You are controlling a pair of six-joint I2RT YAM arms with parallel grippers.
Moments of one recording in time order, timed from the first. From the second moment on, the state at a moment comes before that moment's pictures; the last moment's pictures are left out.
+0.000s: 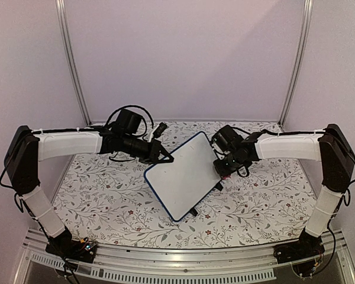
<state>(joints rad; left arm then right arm) -0.64 1.69 1.16 -0.20 0.64 -0.46 0.75 1.79 1.23 -0.51 0.26 0.18</state>
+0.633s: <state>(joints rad) -0.64 1.69 1.16 -0.19 0.65 -0.46 0.75 1.83 1.40 -0.52 0.30 0.19</state>
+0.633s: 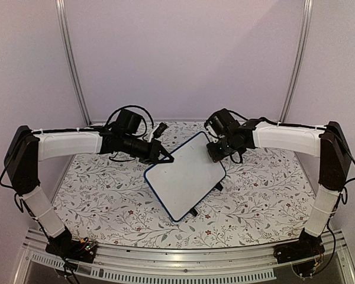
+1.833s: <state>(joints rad) -0.63 1.69 1.16 -0.19 0.64 -0.48 0.74 1.87 1.42 -0.53 0.34 0.21</state>
